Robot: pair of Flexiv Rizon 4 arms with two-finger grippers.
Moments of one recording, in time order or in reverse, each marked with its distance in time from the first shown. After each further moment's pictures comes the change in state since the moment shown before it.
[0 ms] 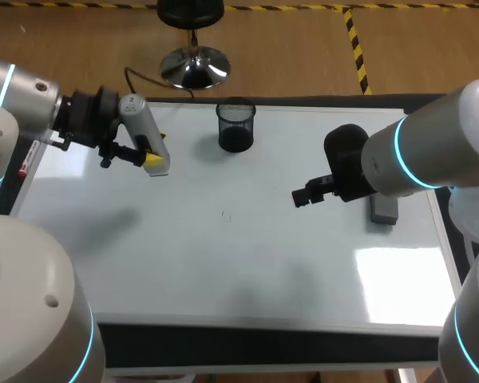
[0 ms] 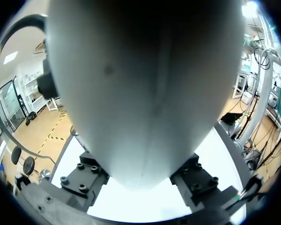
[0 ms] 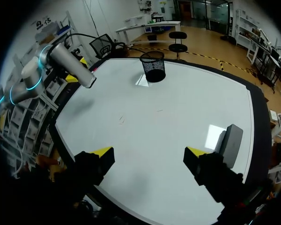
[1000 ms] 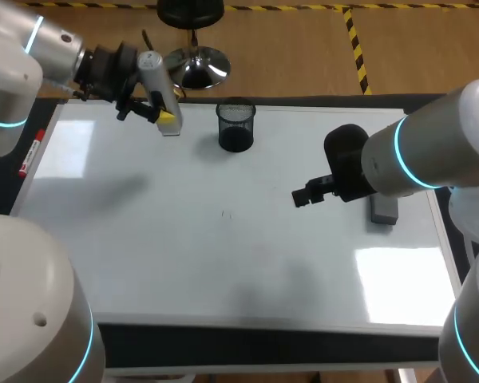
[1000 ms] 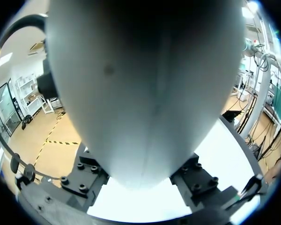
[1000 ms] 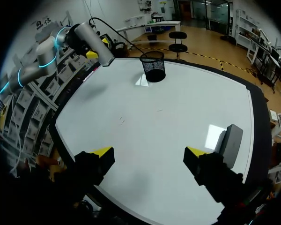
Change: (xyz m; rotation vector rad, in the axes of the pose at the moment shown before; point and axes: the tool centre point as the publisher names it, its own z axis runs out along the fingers) left arm -0.098 -0.014 0.014 -0.009 0.061 0.027; right arm 0.000 0.000 0.000 0.000 0.000 0.000
